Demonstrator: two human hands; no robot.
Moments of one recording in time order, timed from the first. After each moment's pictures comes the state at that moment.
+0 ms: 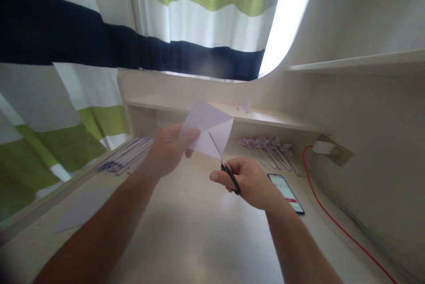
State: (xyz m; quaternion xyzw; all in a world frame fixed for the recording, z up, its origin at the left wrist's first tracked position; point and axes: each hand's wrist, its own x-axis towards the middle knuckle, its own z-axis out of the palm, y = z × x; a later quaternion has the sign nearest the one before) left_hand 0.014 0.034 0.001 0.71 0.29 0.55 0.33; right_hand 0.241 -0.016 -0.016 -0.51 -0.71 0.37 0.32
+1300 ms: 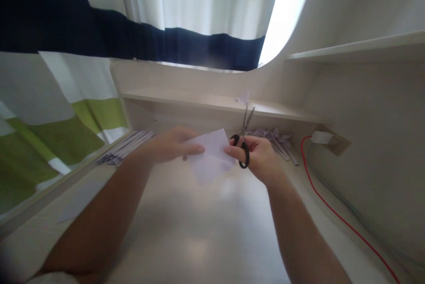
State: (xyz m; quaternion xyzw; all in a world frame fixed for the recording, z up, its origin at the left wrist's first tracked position) left_hand -0.006 0.067 -0.007 0.83 0.26 0.28 0.40; right_hand 0.261 0.004 -0.021 -0.49 -0.62 0.33 0.51
